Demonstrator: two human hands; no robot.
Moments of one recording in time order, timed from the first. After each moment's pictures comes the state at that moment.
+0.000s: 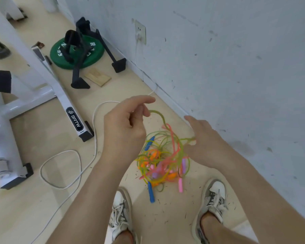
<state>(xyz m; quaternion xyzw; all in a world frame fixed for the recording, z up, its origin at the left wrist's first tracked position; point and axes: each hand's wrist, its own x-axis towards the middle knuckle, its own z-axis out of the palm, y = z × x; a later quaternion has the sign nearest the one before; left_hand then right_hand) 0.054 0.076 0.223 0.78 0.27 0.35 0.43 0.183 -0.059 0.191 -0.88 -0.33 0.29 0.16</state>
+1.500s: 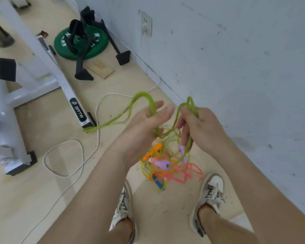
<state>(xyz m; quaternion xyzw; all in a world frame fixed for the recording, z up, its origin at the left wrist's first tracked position) 0.054 0.070 0.213 0.53 0.30 0.09 0.79 0.167 -0.041 0.214 -0.79 -0.28 0.33 0.44</state>
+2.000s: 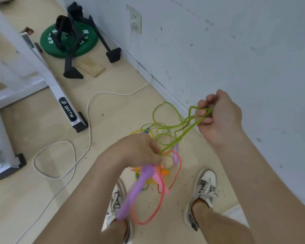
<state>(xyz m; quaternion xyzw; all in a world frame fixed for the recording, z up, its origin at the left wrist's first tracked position) 0.049 0.065 0.194 0.86 0.25 -0.24 0.37 0.196 -0.047 0.225 -0.53 0.16 0.32 0.77</state>
